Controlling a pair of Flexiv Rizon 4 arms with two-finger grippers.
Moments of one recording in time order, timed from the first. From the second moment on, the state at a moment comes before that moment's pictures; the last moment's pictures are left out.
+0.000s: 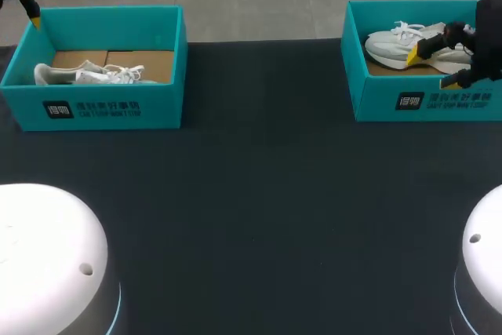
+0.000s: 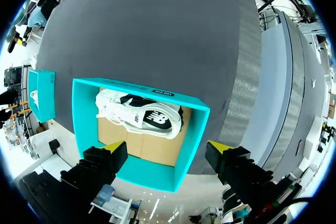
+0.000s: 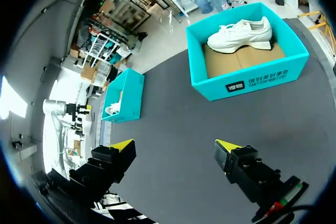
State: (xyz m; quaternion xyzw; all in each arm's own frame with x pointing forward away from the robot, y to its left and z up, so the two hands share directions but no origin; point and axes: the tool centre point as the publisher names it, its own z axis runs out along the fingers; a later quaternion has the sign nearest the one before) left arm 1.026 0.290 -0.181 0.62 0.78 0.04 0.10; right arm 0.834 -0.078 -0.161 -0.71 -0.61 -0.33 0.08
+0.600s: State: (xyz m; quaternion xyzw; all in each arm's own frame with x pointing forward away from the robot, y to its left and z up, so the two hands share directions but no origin) left arm 1.026 0.290 -0.181 0.62 0.78 0.04 0.10; right arm 0.841 -0.076 -0.159 -0.75 -0.61 -0.26 0.01
